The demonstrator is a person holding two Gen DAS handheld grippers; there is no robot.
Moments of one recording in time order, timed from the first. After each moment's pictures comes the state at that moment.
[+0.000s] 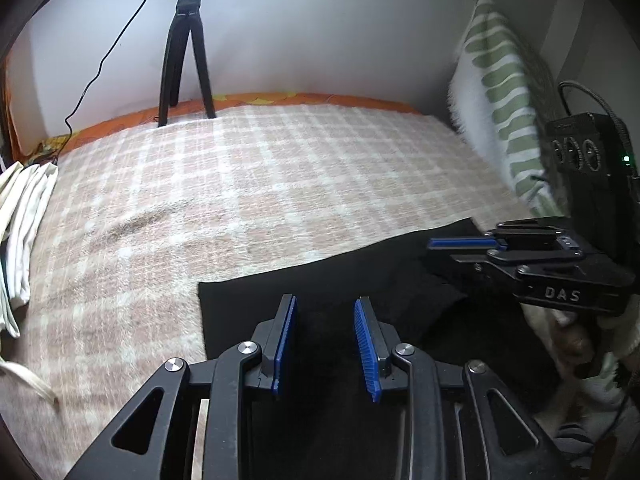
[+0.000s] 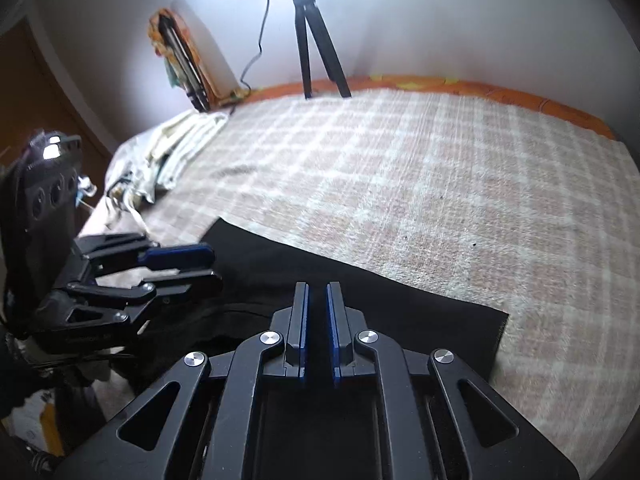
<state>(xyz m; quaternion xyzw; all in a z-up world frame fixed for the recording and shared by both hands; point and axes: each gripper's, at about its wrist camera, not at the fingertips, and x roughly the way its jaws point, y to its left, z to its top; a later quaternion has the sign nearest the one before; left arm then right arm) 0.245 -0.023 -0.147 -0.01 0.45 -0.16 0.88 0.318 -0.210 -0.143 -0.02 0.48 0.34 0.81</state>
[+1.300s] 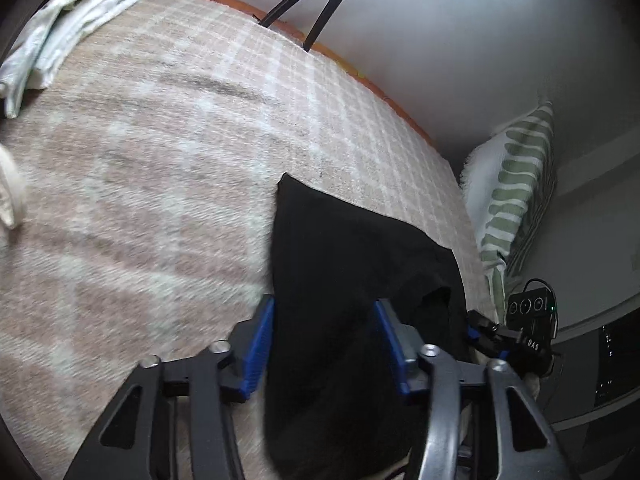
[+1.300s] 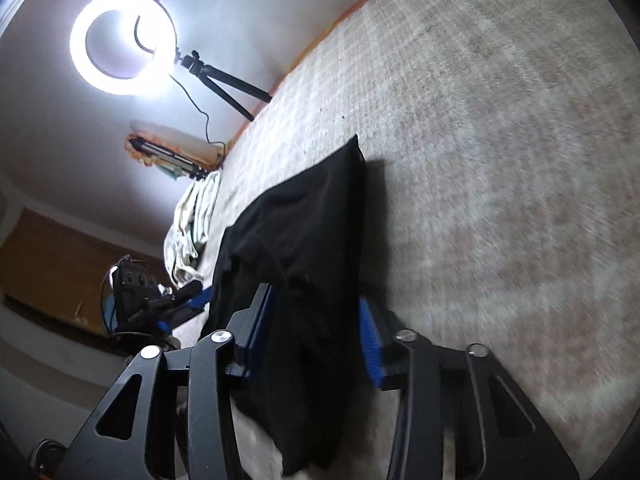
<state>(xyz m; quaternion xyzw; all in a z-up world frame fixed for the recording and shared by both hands) 0.217 0.058 -0.171 -0.29 0.50 -0.16 0.80 0.282 -0.334 -0.188 0.30 0.52 0.32 0.73</state>
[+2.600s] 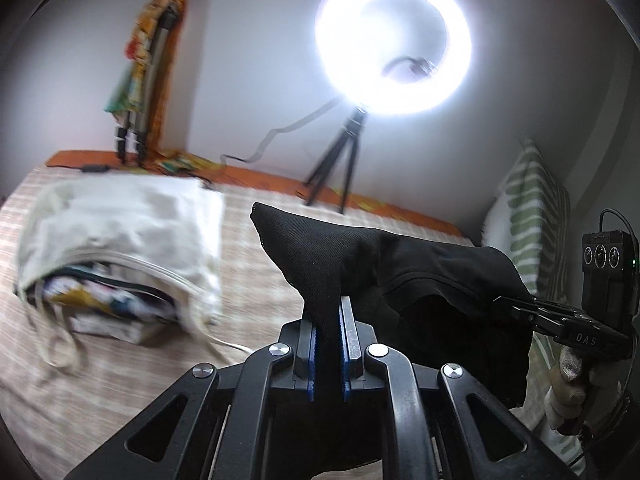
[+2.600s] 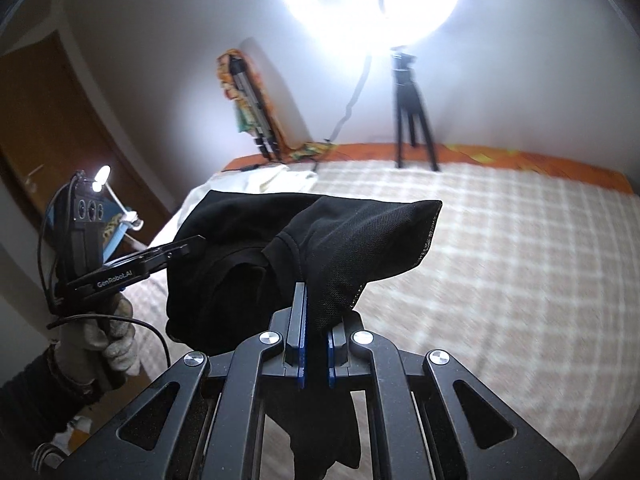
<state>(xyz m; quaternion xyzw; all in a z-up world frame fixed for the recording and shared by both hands) 0.163 0.178 -0.037 -0.16 0.34 -0.08 0.92 0.259 -0.105 -0.035 0.02 0.41 0.39 0.83</state>
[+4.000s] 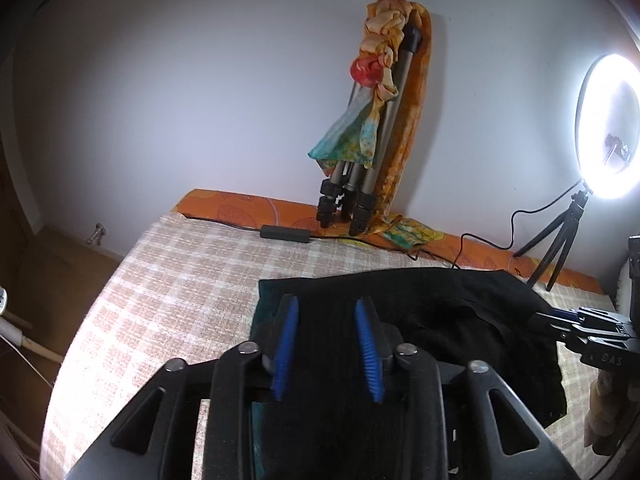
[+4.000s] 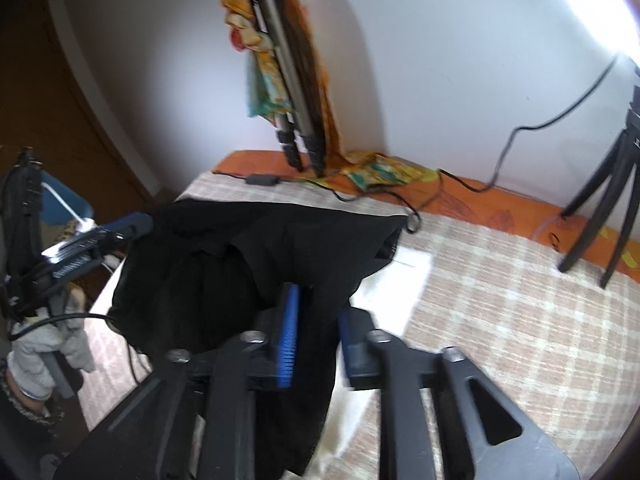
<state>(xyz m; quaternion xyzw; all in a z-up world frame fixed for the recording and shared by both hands) 0.248 0.436 -0.062 -0.11 0.34 0.11 0.93 0.387 0.161 -0.091 -0.04 0.43 0.38 0.82</state>
